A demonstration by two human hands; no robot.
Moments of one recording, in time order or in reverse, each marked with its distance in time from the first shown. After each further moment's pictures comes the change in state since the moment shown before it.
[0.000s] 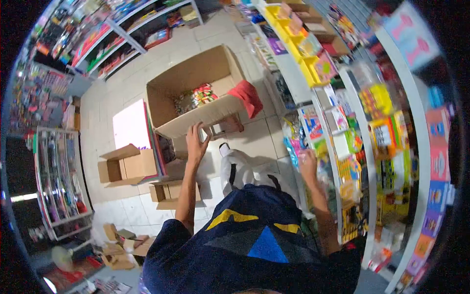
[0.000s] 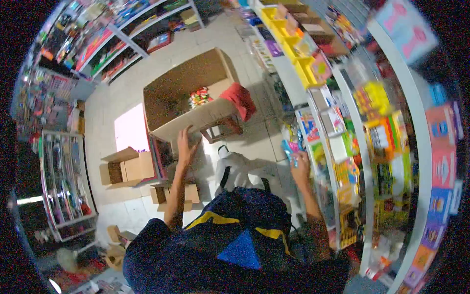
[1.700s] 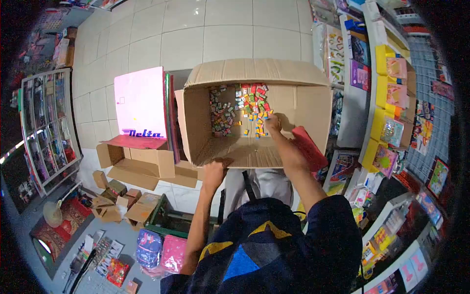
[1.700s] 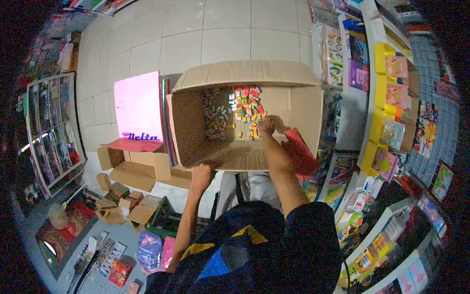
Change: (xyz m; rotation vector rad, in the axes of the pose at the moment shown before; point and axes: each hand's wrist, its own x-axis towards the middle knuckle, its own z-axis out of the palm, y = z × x) left_hand 0.122 -0.172 -0.049 0.266 -0.701 -0.424; right_hand 0.267 -0.042 0.559 -0.238 -0.717 0.553
